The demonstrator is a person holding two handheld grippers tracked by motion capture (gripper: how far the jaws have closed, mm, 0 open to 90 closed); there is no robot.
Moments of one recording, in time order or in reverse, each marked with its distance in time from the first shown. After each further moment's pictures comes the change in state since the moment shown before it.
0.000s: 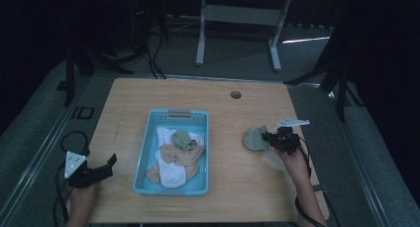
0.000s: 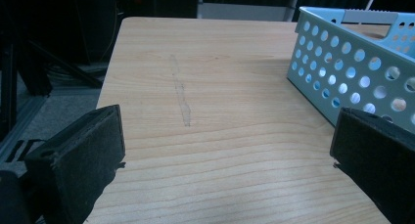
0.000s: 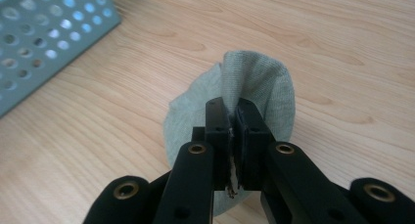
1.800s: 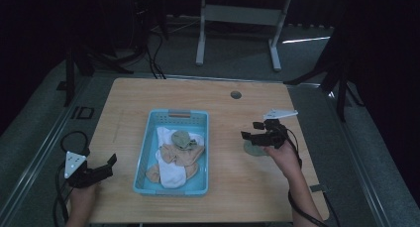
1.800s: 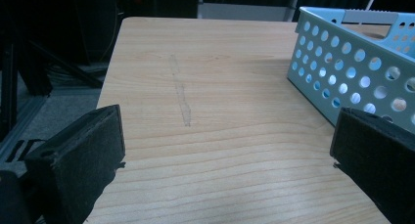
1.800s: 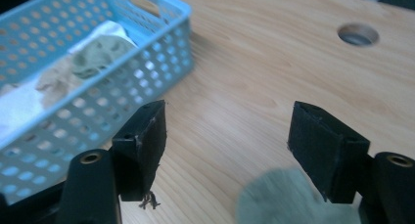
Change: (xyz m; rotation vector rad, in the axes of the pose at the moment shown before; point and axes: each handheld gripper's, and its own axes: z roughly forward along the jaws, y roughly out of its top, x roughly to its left) left arm 0.000 0.000 0.000 0.000 0.001 0.000; right arm 0.043 0.046 -0.001 -0.050 0.154 -0.056
